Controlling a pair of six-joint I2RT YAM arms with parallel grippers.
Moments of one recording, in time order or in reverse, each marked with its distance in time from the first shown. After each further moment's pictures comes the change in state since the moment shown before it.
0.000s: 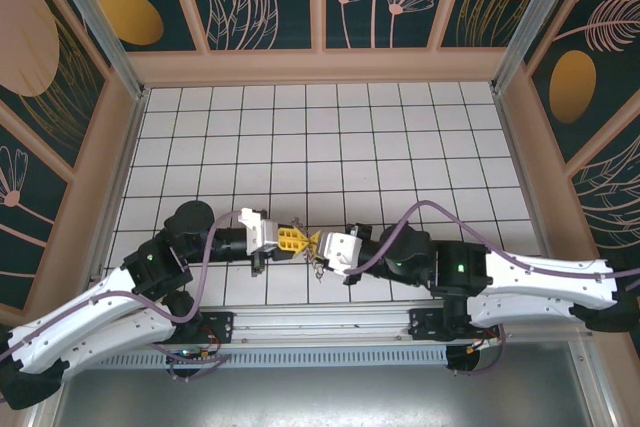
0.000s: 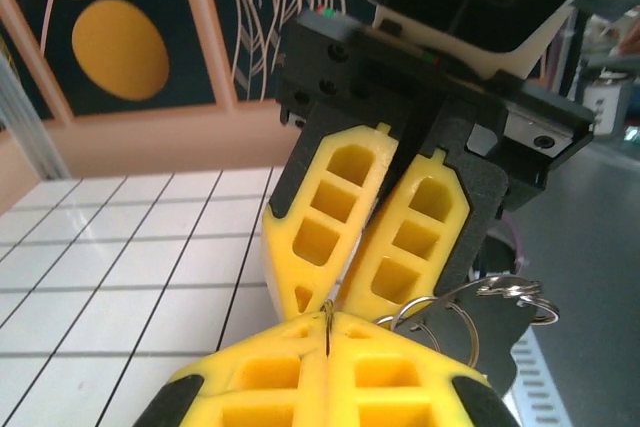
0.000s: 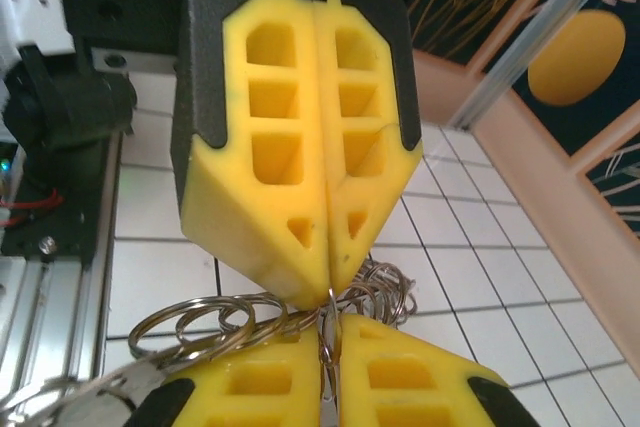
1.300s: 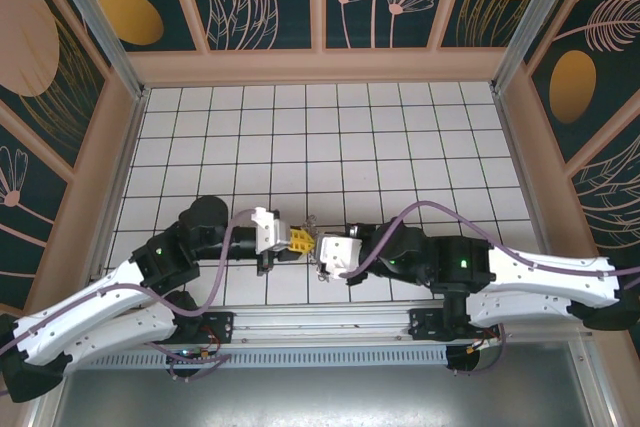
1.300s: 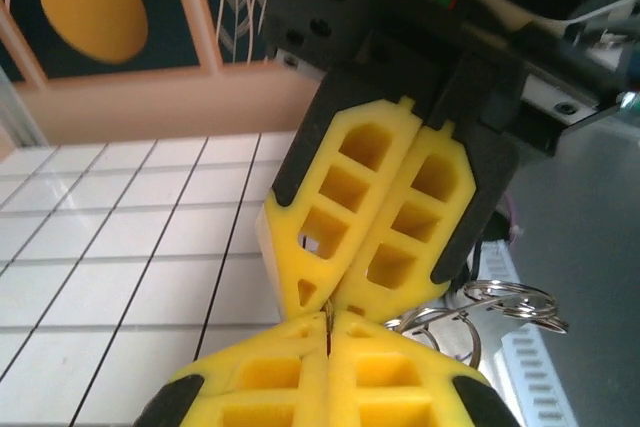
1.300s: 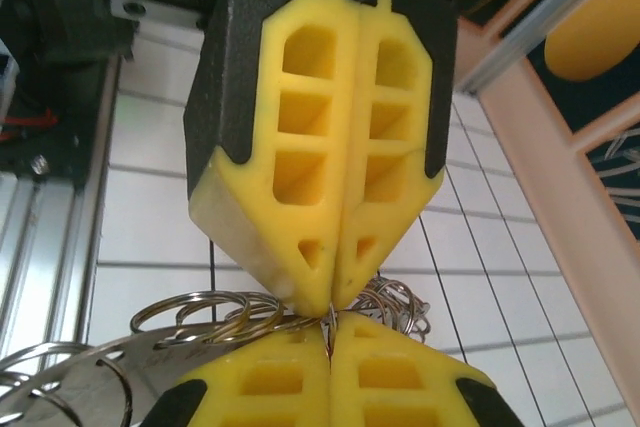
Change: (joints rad) left arm -0.008 0.056 0.016 -0.036 -0.002 0.026; right arm 0.003 0.027 0.082 -0.177 0.020 -0.070
